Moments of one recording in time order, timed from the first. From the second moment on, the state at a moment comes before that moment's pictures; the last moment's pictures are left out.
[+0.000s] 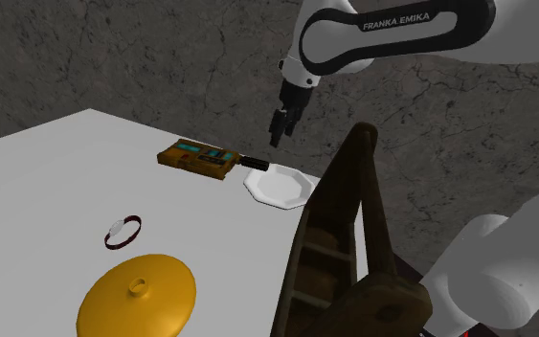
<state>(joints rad) 0.10 -0.23 0.07 -2.15 0.05 1.99 -0.25</state>
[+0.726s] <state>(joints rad) 0.16 0.10 0.12 -1.94 0.00 2.10 -0.35</state>
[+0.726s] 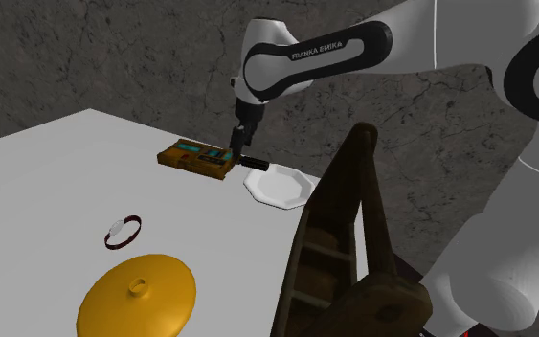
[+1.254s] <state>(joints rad) 0.16 0.14 0.12 -1.98 0.00 2.18 -0.35</state>
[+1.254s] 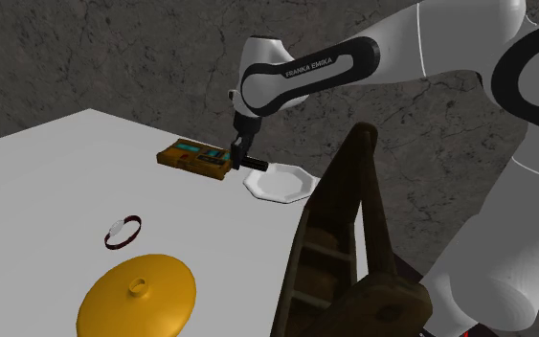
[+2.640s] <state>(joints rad) 0.16 0.09 0.12 -1.89 0.00 2.05 -0.35</state>
